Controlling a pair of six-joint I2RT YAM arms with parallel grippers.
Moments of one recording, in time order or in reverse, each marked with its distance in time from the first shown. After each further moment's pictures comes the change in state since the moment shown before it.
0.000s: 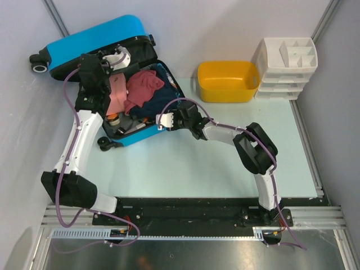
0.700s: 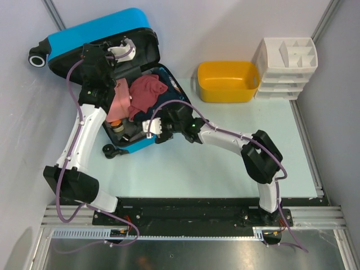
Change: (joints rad) left arm -0.074 0.069 0.140 -0.011 -0.081 0.087; right arm 0.121 -0.155 -0.003 -0.143 -0.087 0.021
